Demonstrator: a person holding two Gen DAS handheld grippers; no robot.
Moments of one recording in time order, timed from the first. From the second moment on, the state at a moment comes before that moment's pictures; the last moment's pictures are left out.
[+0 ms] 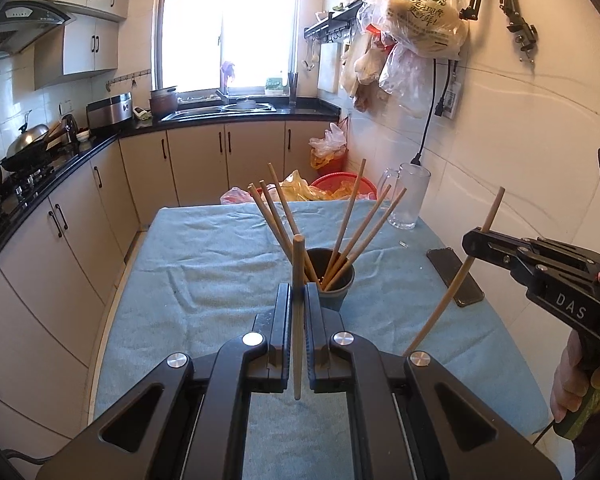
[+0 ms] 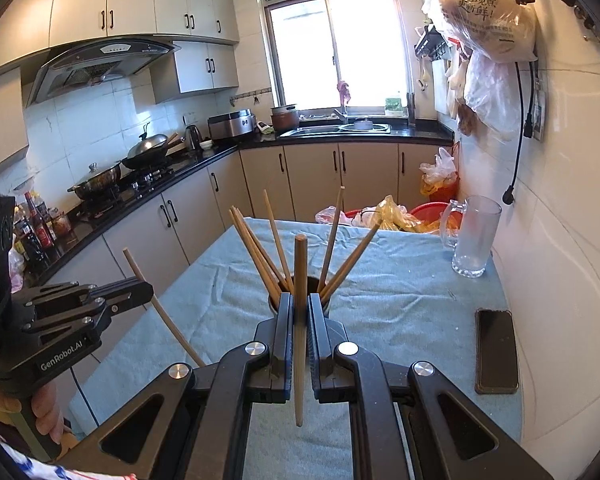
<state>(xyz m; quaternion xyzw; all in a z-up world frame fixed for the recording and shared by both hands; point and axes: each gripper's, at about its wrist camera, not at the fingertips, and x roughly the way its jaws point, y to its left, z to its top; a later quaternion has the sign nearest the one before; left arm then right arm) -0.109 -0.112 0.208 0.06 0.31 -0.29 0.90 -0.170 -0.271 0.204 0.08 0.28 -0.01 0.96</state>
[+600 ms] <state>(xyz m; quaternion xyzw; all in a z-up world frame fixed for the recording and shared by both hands) -0.074 -0.121 0.269 0.01 0.28 -0.31 0.91 -0.102 -0.297 0.261 0.10 0.25 -0.01 0.96</state>
